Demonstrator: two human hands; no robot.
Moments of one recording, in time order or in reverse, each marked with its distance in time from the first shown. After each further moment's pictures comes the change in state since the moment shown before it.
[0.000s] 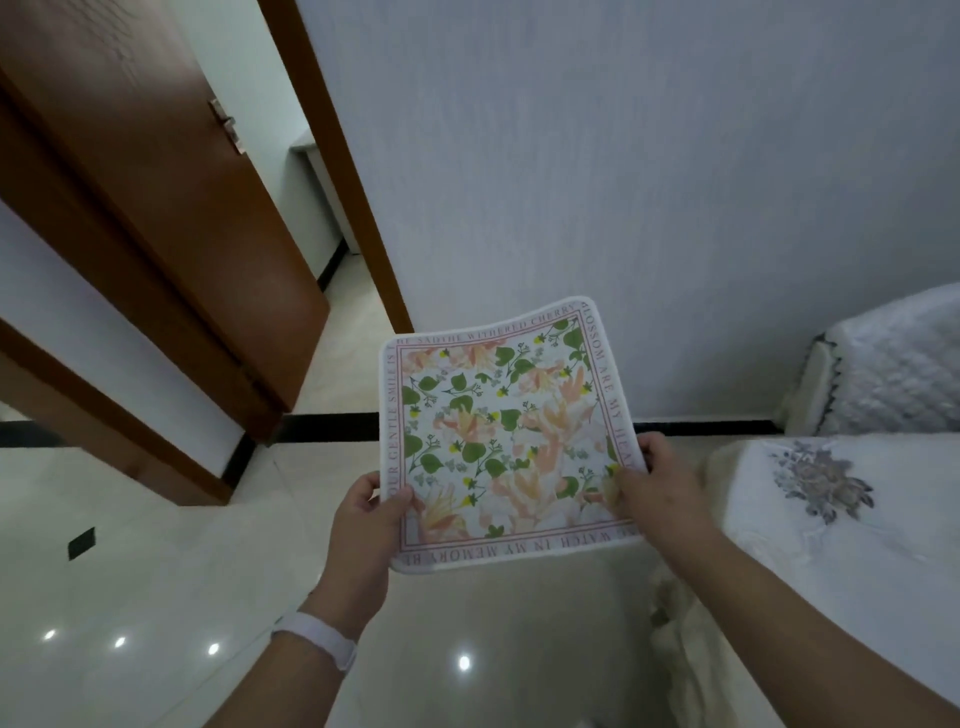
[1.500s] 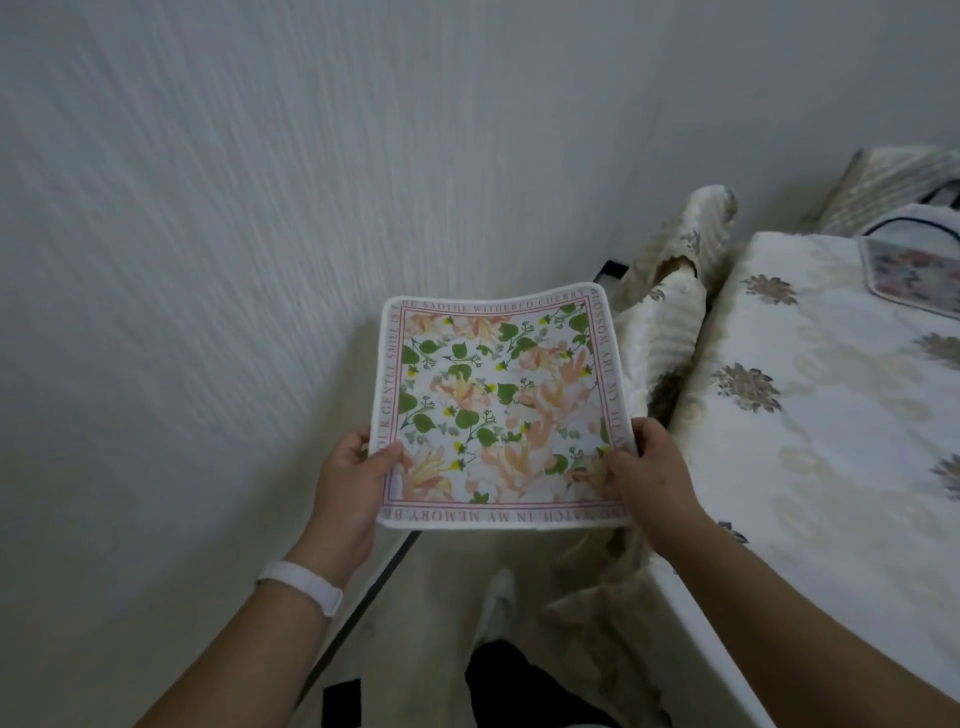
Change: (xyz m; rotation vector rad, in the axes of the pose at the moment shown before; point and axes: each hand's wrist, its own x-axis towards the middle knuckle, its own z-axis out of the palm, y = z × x) left_hand 0.369 0.134 0.511 0.201 -1.073 -0.109; right_hand 0.316 -0.054 -0.118 0.213 1.022 0.340
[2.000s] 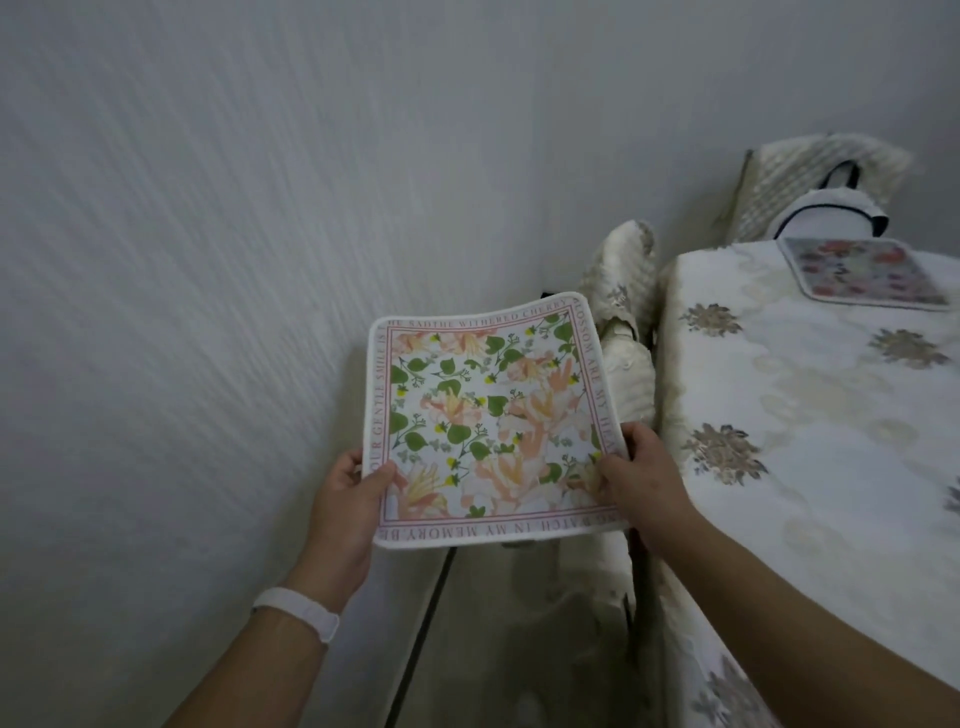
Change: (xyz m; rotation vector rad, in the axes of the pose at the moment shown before) left_hand 0.171 0.072 0.171 0.152 -0.208 0.039; right_hand 0.193 -0.043 -0.040 0.134 0.137 0.081
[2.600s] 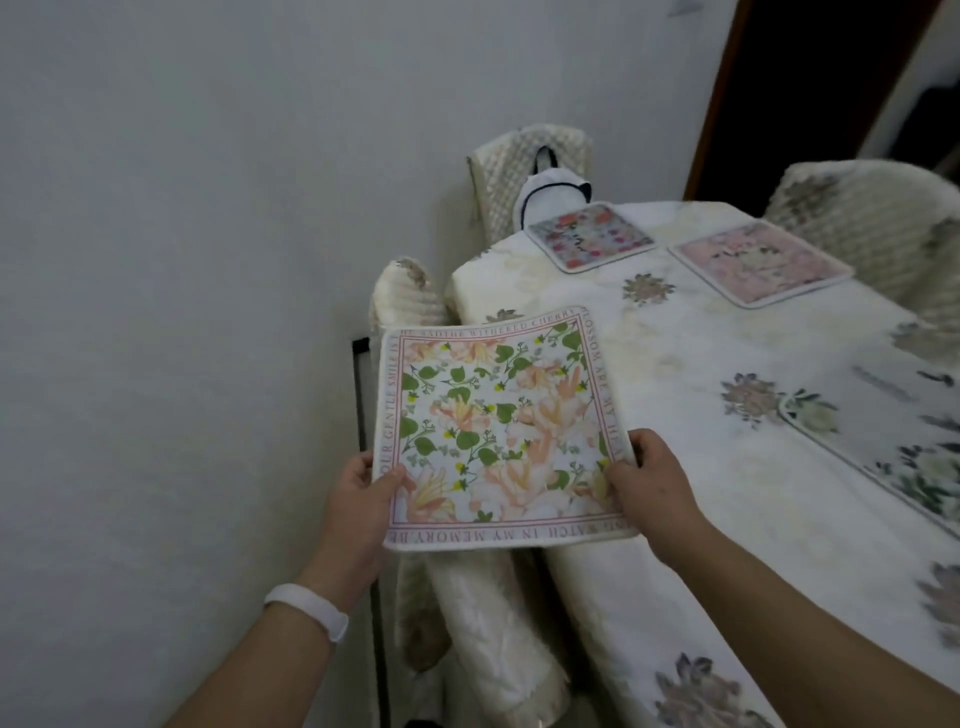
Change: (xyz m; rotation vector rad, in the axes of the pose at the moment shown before) left_hand 0.098 0.007 0.239 0.260 -0.555 -0.103; right_hand 0.044 0.031 -0.134 0.161 0.554 0.240
